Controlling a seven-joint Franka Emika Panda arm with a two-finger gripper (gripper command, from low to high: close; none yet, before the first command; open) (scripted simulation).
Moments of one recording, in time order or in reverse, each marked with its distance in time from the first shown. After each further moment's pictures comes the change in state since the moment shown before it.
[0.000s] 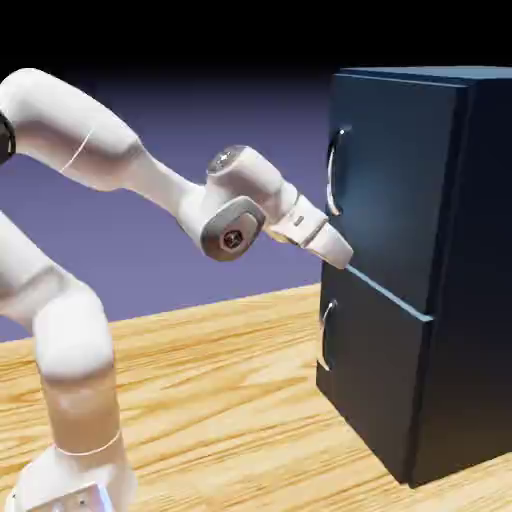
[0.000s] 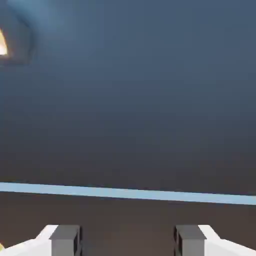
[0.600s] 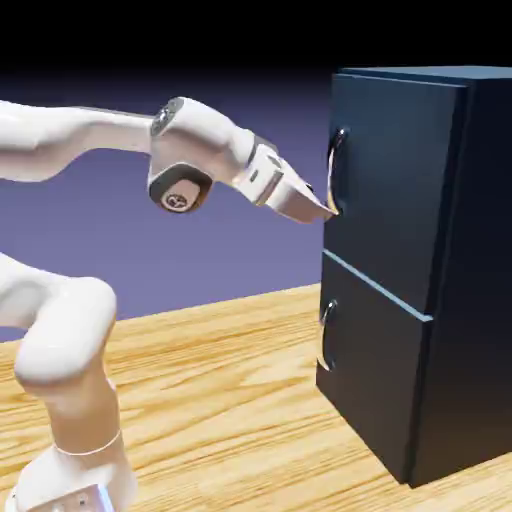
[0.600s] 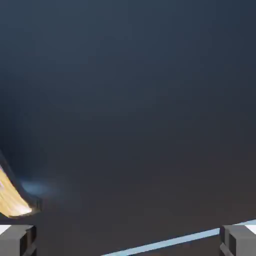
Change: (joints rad) arm -0.376 -0.406 0.361 0.023 0.783 -0.217 -0.327
